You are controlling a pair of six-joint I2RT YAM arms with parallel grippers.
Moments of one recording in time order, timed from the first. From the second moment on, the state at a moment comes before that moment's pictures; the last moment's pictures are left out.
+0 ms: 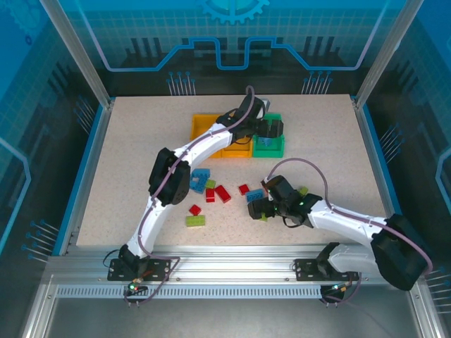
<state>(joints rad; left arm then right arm) -0.62 2.36 2.15 -0.46 0.12 -0.48 0.73 1.22 0.54 -0.30 0.05 0.45</state>
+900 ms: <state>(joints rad) -0.61 1.66 1.16 -0.23 0.10 -0.69 0.77 1.56 0.76 -0.29 0.13 0.43</state>
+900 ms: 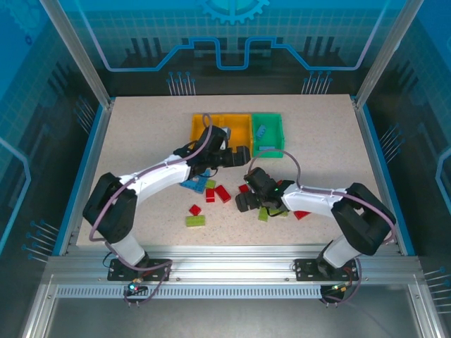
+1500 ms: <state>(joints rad) -0.61 1.33 0.85 -0.23 -0.07 -0.77 0.78 1.58 0.79 -0.35 0.16 0.42</state>
